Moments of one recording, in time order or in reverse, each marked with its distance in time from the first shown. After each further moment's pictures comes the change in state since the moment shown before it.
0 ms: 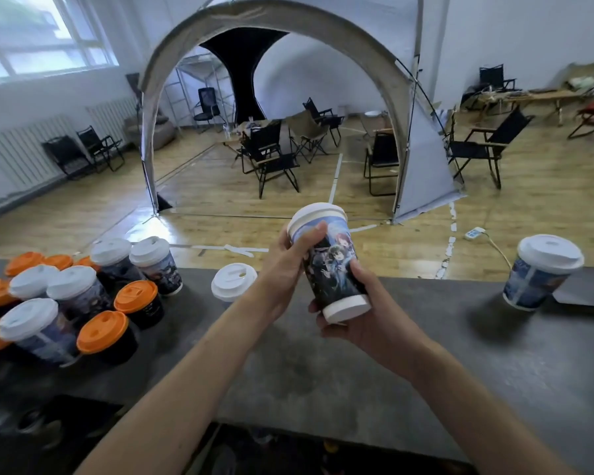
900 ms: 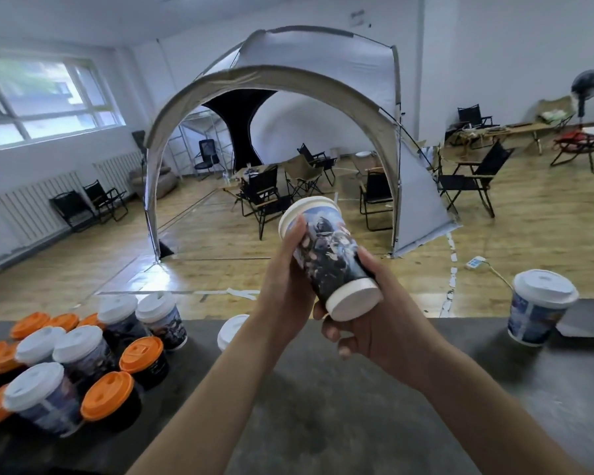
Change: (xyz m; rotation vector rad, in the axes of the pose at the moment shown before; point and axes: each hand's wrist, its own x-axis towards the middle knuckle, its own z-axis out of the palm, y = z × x) left_hand -0.003 0.065 0.028 -0.206 -0.177 0.010; right_hand -0.019 -0.067 0.054 -0.097 -0.050 -0.067
